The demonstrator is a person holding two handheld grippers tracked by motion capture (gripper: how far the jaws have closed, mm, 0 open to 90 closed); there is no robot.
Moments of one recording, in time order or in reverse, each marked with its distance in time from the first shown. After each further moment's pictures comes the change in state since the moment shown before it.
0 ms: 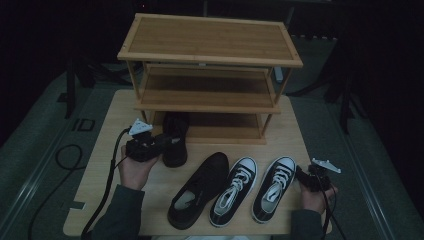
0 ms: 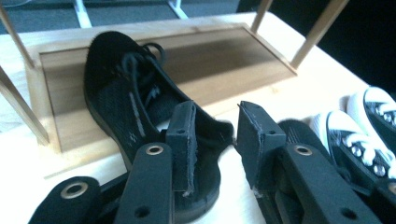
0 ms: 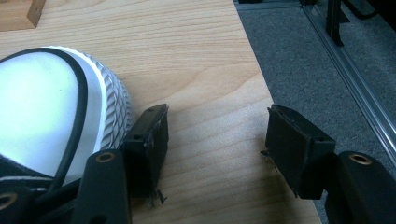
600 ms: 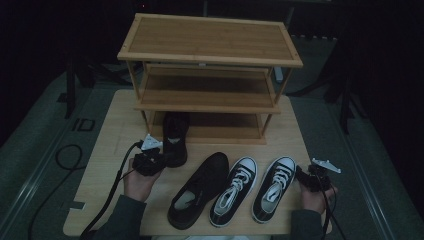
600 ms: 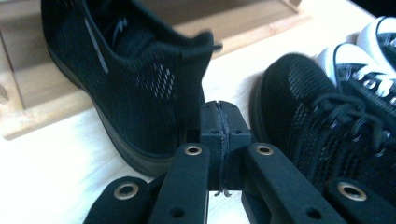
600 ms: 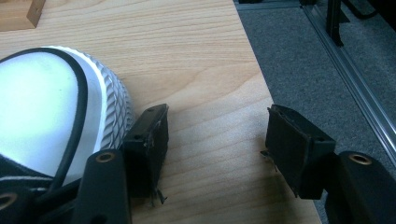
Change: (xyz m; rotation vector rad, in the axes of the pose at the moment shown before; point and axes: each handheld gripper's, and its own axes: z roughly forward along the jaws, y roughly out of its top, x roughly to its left) left arm -0.011 -0.037 0.020 0.139 -0.012 0.070; right arm 0.000 0.000 0.000 0.000 -0.001 0.000
